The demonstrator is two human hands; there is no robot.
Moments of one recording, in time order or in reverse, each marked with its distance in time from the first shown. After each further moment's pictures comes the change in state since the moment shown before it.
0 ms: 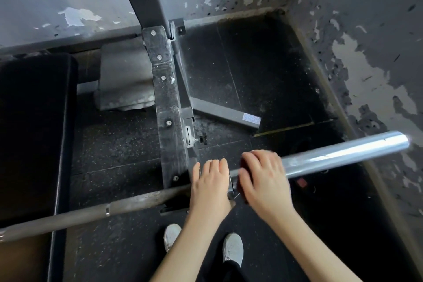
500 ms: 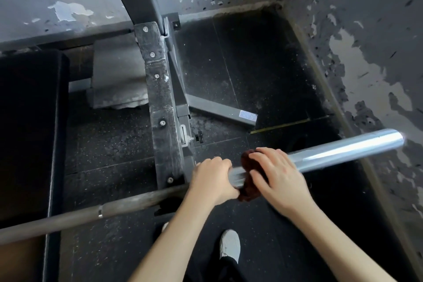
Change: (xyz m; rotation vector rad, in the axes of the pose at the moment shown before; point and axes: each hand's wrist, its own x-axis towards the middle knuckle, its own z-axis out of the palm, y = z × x) left_hand 0.035 0.004 -0.020 -0.107 -0.229 0.038; right_hand 0.009 0.039 -0.023 -0.003 -0.088 -0.147
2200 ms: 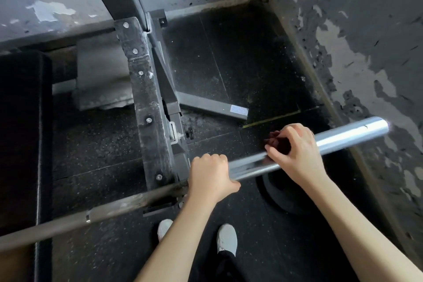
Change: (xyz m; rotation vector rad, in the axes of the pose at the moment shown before) left_hand 0.004 0.018 0.018 0.279 0.137 0.028; right_hand 0.008 0.049 -0.027 0.095 0.202 0.239
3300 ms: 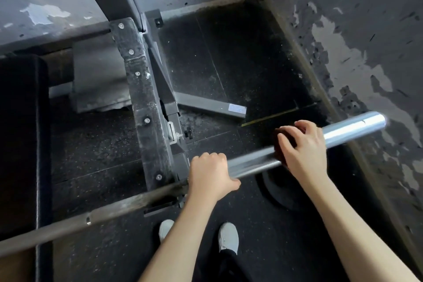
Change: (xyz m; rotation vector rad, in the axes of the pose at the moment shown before) left_hand -0.002 0.001 -0.001 -0.019 0.003 -0.024; right_hand -0.006 0.010 0.007 -0.069 0.078 0.198
